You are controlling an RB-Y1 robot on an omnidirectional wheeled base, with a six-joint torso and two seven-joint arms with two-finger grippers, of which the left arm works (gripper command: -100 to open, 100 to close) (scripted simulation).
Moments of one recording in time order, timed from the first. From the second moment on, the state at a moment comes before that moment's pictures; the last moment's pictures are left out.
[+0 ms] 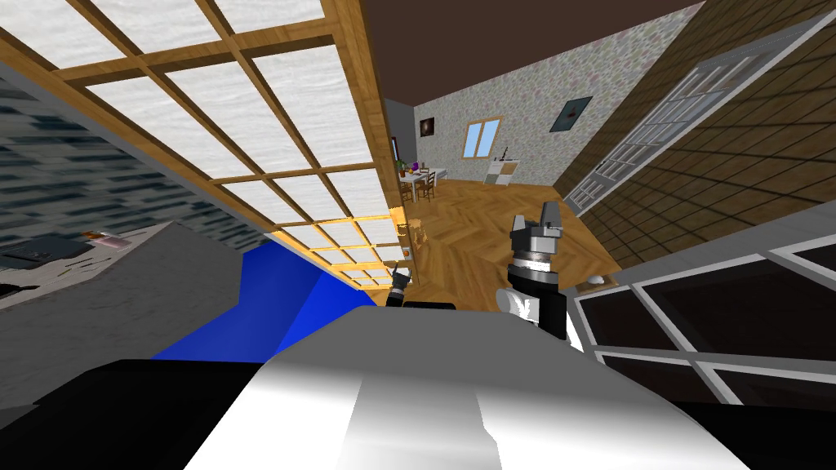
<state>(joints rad) 0.18 0.06 -0.30 -0.96 0.20 -0.82 0.80</state>
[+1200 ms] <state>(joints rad) 0.19 0.05 -0.30 -0.97 0.23 -0.80 1.10</state>
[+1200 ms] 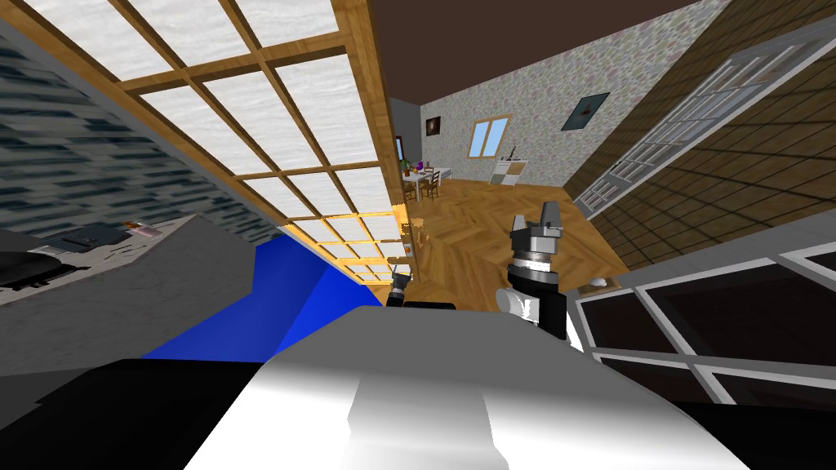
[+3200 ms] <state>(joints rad) 0.17 0.04 -0.28 -0.96 0.26 -0.79 1.36</state>
